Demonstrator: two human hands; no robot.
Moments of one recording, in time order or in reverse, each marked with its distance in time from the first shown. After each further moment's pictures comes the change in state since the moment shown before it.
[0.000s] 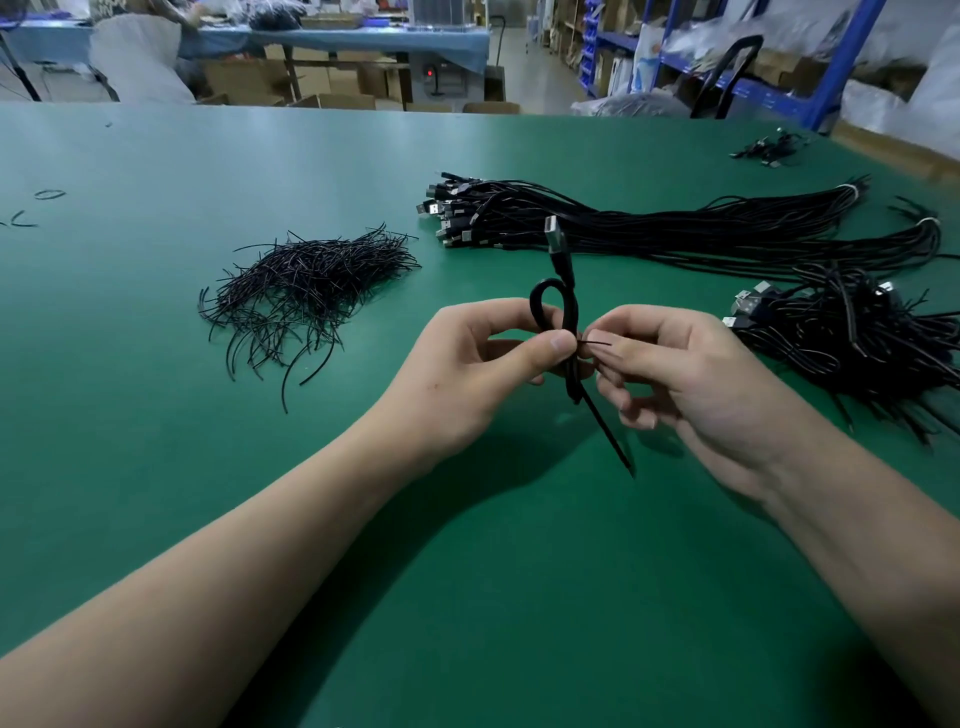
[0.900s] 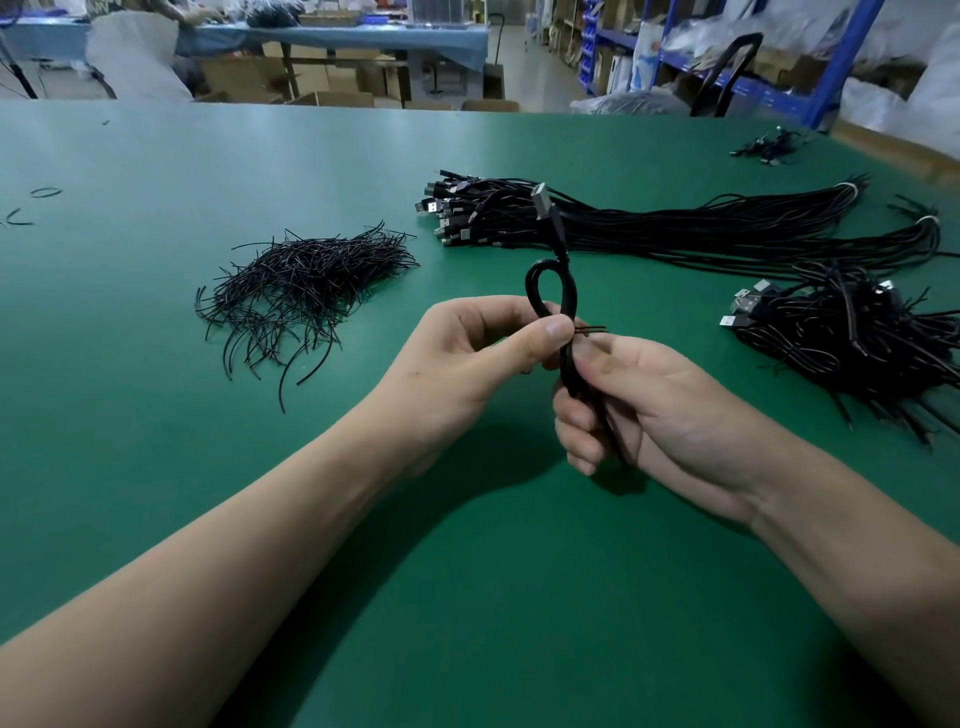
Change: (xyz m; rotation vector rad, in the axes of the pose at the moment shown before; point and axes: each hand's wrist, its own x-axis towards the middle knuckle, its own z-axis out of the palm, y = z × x) left_hand 0.000 0.002 -0.001 -0.128 -0.016 -0.001; right_hand -0.003 0.011 0.015 0.338 -0.298 0.129
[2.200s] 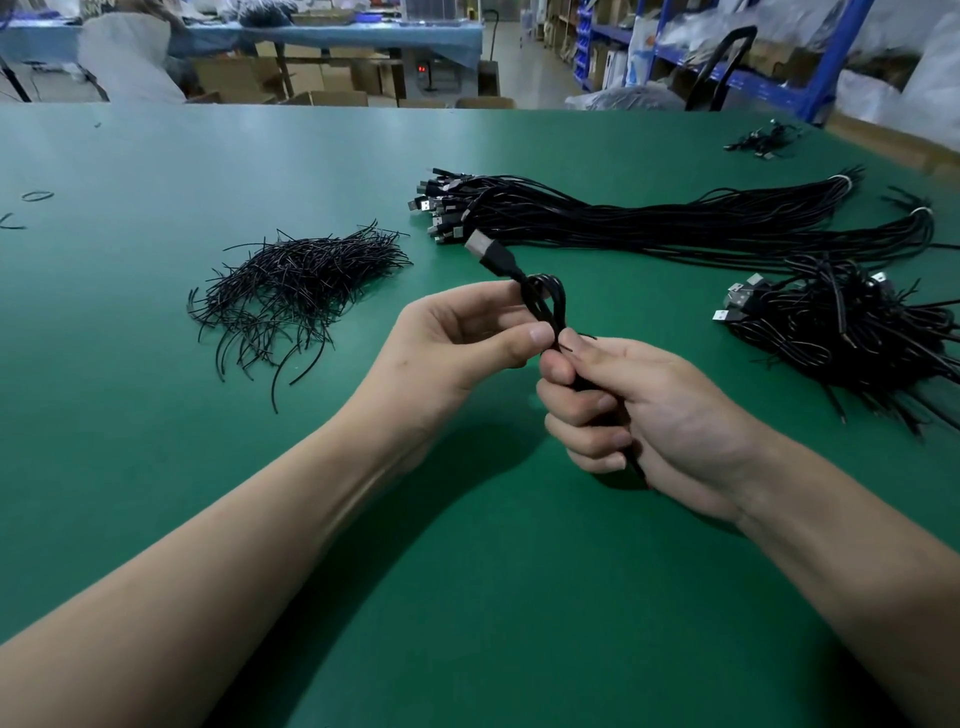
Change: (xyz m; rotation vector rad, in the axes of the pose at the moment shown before) left_hand 0.004 -0.002 0.001 -0.176 0.083 -0.037; right_hand -0.001 -0.004 0.004 0.001 -0.051 0.035
